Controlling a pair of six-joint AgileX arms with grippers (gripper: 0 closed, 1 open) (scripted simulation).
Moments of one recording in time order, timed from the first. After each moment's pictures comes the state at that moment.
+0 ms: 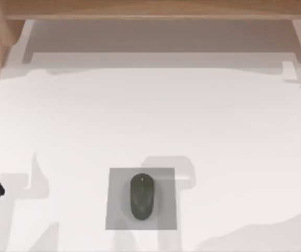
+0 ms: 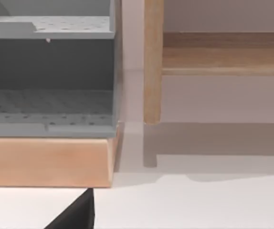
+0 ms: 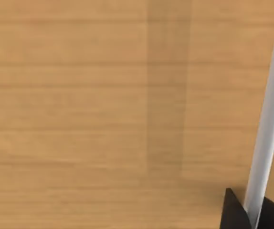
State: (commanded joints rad) left arm 0.00 0.00 0.00 0.00 0.00 0.00; right arm -0.45 2.23 0.94 1.29 -0.31 -1.55
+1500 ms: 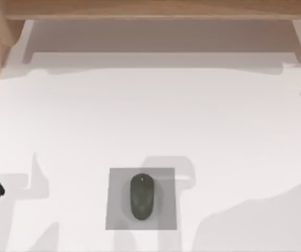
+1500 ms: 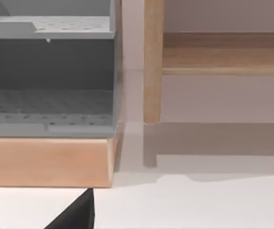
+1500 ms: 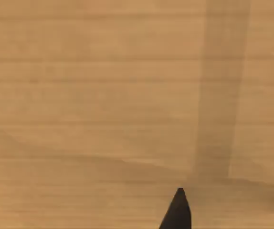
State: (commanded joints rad) left arm 0.00 0.00 0.00 0.00 0.00 0.00; right arm -0.40 2.36 1.22 1.13 -0.25 -1.55
